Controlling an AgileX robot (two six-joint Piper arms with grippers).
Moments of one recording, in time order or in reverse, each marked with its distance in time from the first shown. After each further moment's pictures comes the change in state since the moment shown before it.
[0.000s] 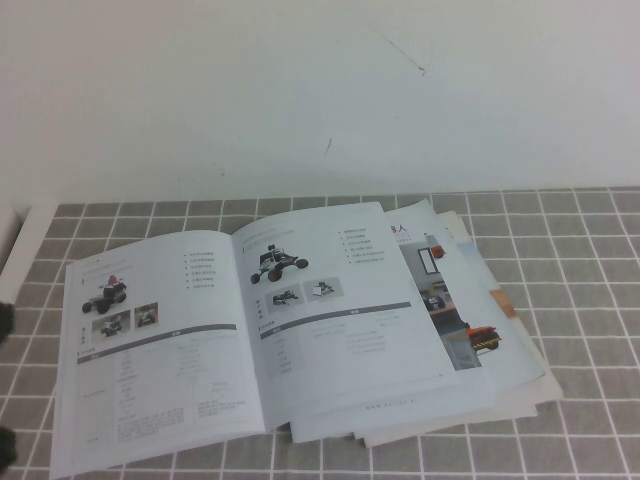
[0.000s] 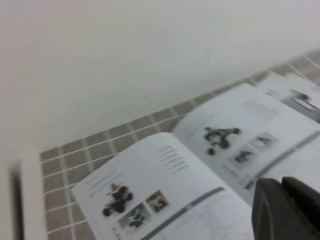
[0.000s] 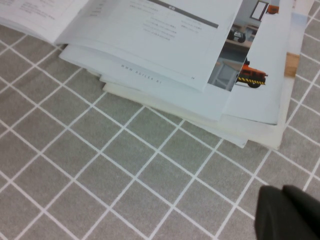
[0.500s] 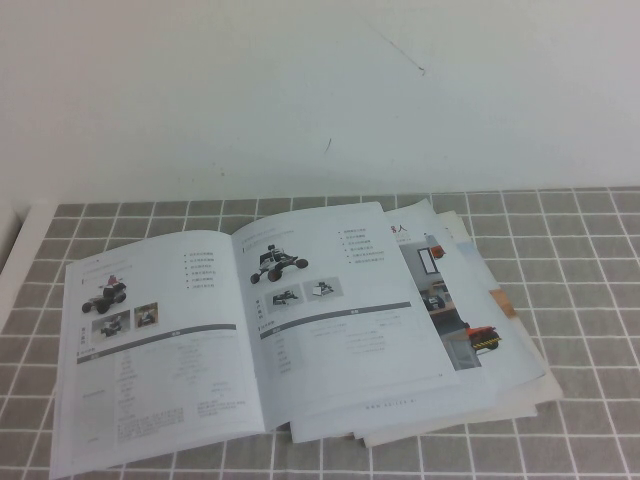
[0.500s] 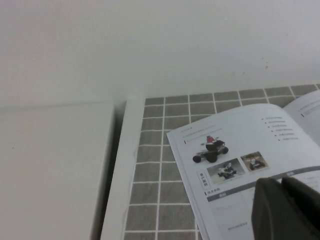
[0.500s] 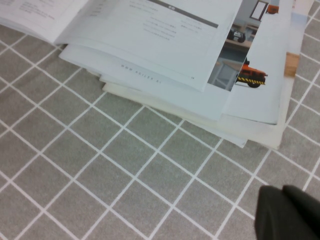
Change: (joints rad) right arm 0.000 0.000 0.000 0.000 0.000 0.000; left arm 0.427 -0.258 0.326 -0.077 -0.139 -0.003
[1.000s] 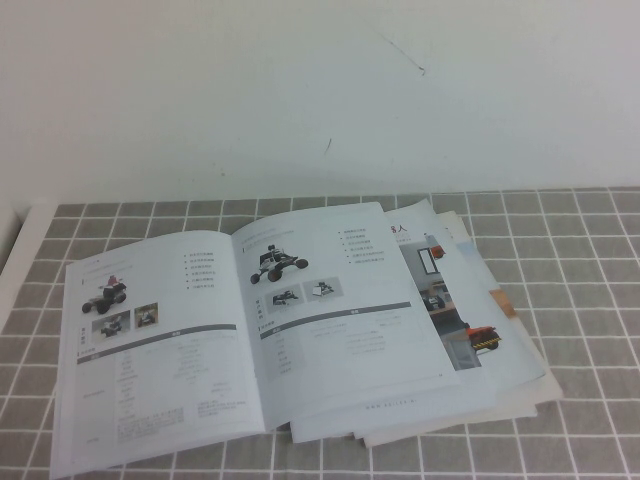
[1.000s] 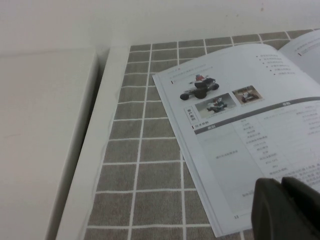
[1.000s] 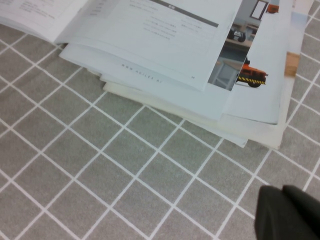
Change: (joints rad) right arm 0.000 0.000 0.000 -0.001 0.002 0.000; left arm -0.016 -0.260 0.334 -0.011 -0.043 0.000
